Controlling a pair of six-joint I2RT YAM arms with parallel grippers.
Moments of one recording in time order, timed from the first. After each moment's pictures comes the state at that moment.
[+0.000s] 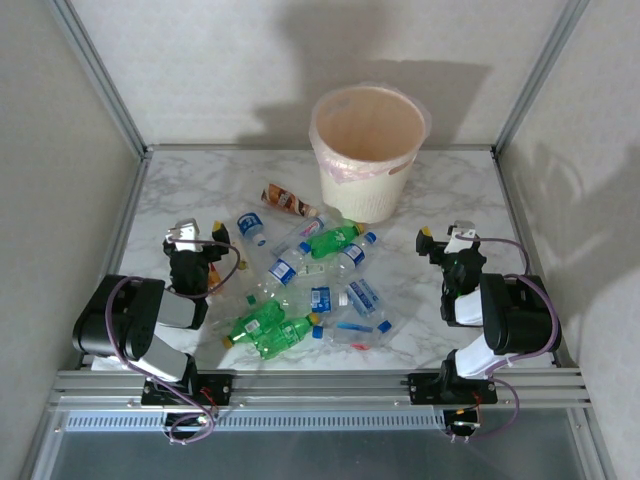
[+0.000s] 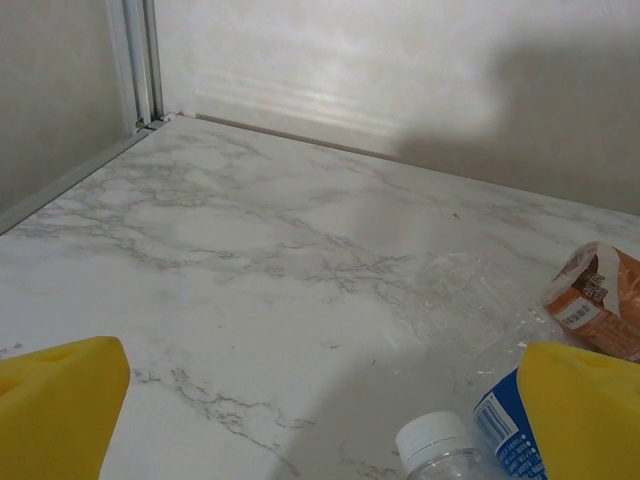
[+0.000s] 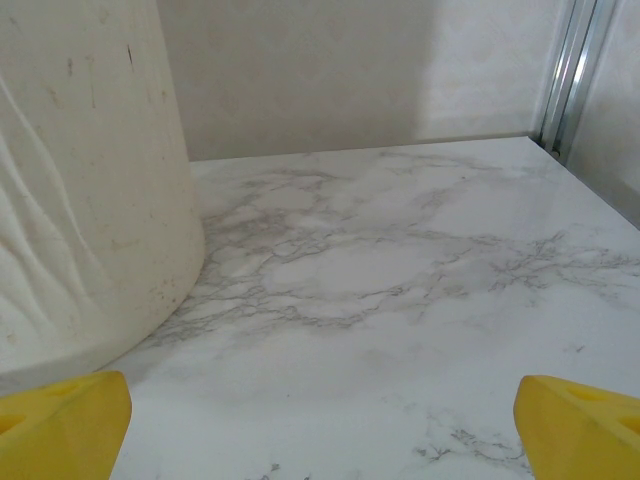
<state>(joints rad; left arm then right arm) -0.07 1.54 0.21 1.21 -0.26 -0.18 -0.01 1.55 0.21 1.18 -0.02 0.06</state>
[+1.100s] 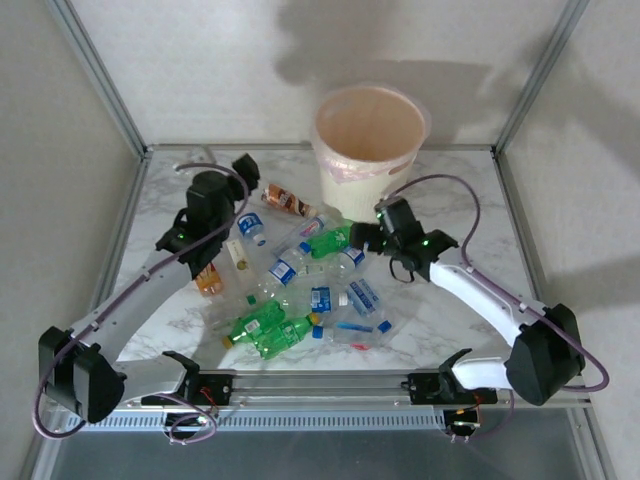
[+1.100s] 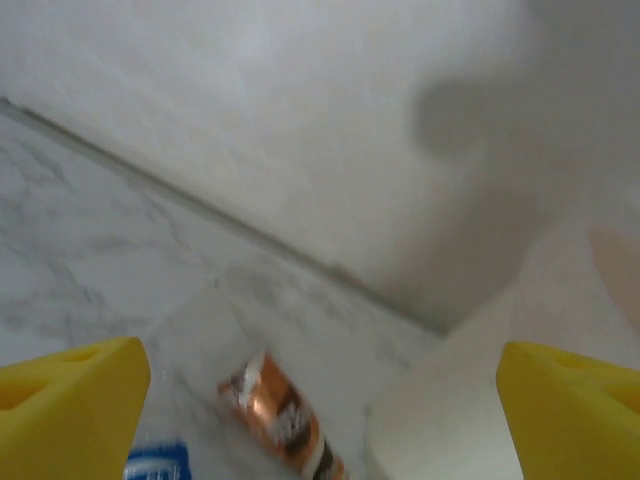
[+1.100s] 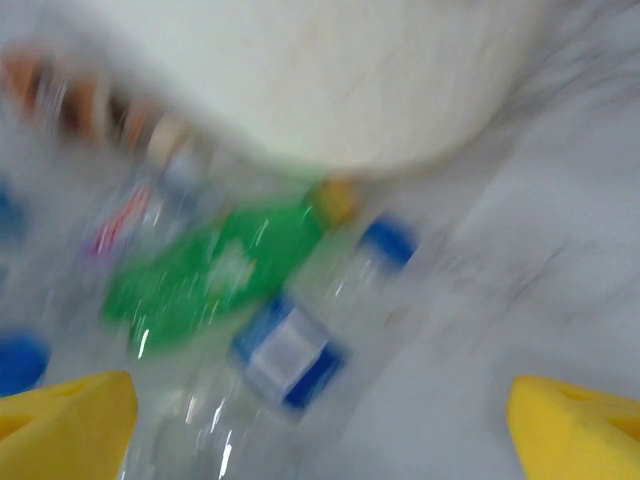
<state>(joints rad) -0.44 1.22 1.03 -0.06 -0.49 -0.64 0.64 1.30 0.99 -0.55 0.13 0.54</state>
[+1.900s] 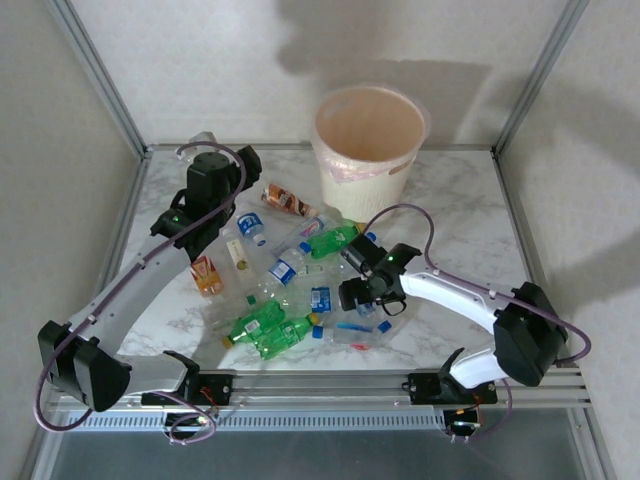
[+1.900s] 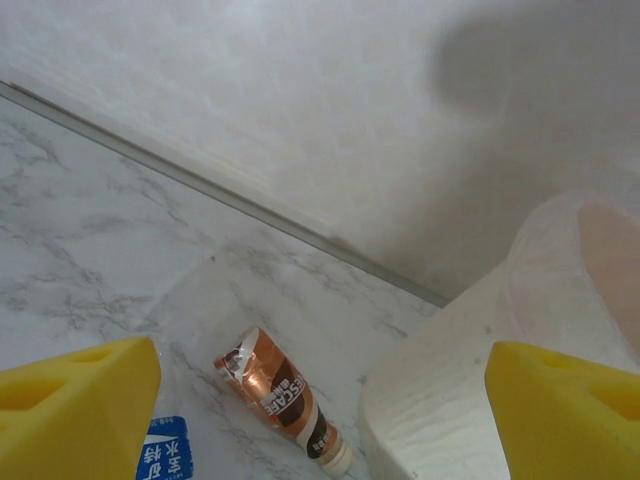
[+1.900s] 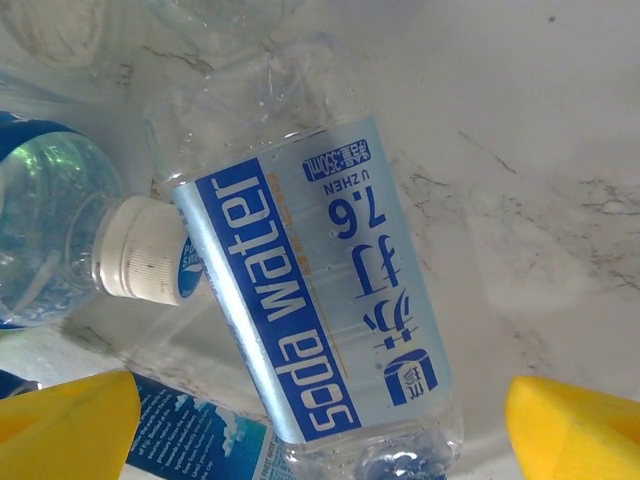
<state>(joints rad) -0.41 1.28 1.22 -0.26 -0.42 -0.66 0.84 1.43 0.96 -0.89 0.06 0.56</state>
